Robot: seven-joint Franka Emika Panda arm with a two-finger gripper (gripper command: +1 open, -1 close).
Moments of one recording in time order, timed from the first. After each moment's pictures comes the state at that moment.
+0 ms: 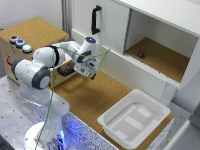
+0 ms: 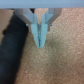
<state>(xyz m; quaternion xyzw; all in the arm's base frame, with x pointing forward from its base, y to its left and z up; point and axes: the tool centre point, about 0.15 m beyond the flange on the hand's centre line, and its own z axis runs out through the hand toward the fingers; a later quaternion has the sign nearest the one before) 0.353 0.108 0.304 -0.99 -0.08 -0.02 0.07</state>
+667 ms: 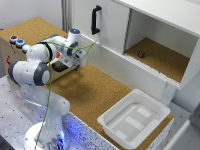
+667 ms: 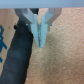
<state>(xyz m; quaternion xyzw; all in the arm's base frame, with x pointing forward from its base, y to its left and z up) 0.329 0.207 0.317 -1.00 -0.06 -0.03 0.07</state>
